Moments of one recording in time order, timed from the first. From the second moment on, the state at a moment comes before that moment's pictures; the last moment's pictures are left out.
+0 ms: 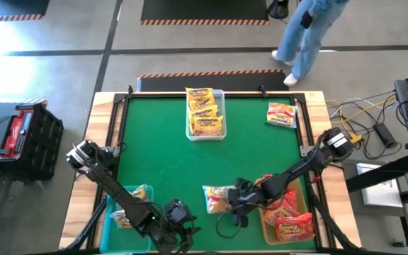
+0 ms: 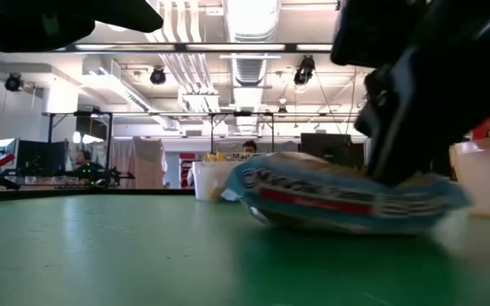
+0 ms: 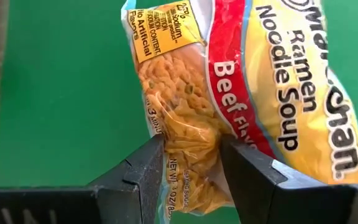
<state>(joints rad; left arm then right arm) -0.76 1.87 1.30 -0.26 -0.62 -1.16 0.52 1.79 1.00 -0.17 0.16 0.62</state>
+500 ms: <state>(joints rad) -0.69 1.87 1.30 -0.26 -0.75 -1.16 0.35 1.79 1.04 -0.40 0.28 -0.04</state>
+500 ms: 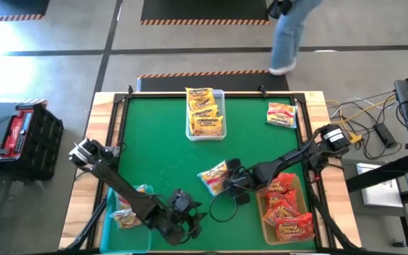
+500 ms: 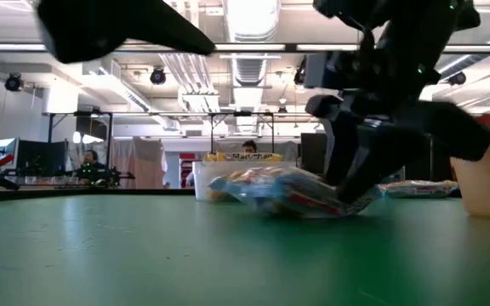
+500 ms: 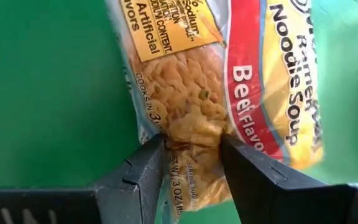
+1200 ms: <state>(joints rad) -0.44 1.87 1.30 -0.37 -0.75 -1.17 0.33 1.58 0.86 -0.20 0.31 0.91</state>
